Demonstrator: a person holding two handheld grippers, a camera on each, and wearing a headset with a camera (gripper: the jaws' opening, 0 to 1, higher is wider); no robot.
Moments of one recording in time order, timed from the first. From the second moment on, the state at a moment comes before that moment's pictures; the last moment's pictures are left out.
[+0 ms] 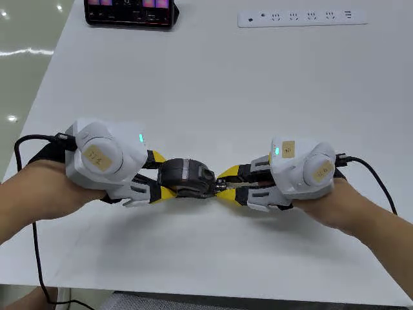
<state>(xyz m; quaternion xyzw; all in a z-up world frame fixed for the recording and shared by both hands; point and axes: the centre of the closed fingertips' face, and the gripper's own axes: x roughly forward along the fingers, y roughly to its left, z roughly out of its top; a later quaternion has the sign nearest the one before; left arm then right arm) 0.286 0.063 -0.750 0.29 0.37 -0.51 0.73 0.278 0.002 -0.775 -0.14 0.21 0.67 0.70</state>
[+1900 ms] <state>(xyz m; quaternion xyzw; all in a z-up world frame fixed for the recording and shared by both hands) 0.283 0.058 -0.750 0.29 0.36 -0.51 0.72 0.272 -0.052 -0.776 -0.18 0.22 0.66 0.69</state>
